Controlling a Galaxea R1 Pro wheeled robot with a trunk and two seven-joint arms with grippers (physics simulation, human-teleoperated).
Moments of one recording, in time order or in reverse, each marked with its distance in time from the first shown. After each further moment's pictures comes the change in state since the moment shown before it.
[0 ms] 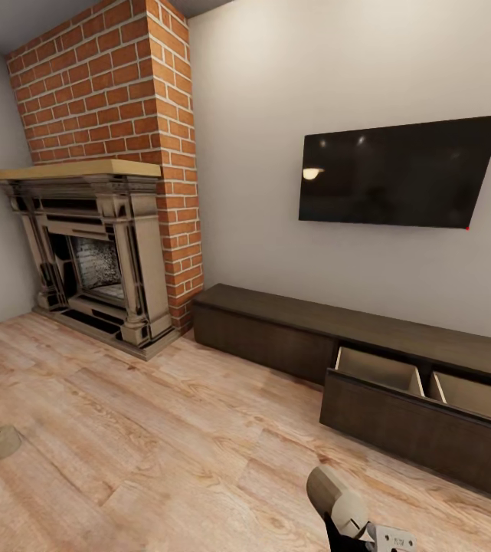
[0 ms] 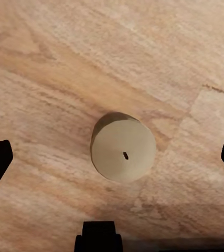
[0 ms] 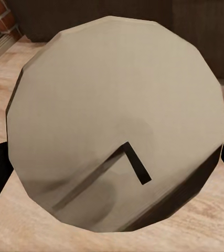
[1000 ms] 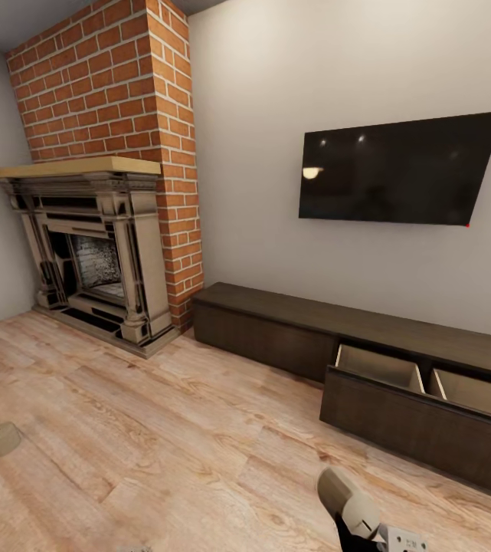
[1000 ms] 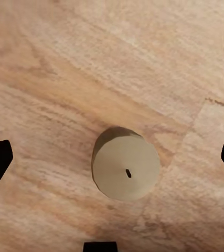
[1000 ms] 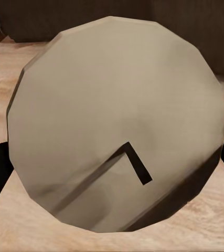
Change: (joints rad) left arm 0.000 0.000 0.000 0.000 0.000 -0.059 0.002; right arm 0.000 -0.003 -0.052 0.000 0.000 0.010 0.000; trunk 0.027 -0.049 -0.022
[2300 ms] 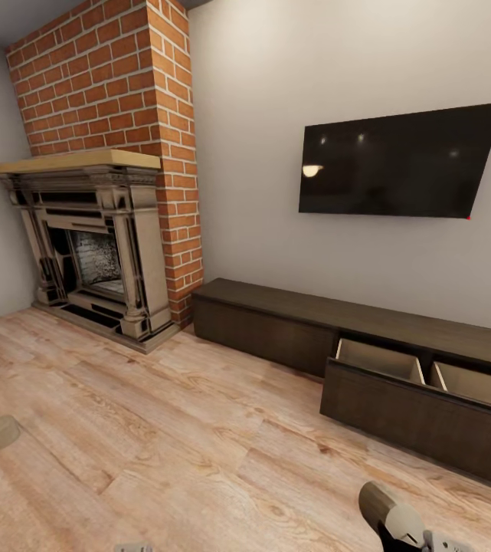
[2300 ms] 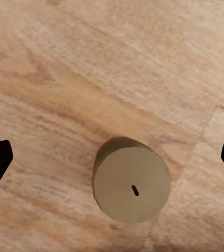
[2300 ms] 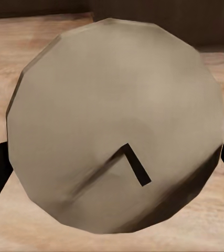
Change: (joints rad) left arm 0.006 0.000 0.000 0.000 -0.001 -0.061 0.002; right arm -0.004 -0.029 -0.198 -0.047 0.010 0.187 0.014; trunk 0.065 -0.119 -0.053
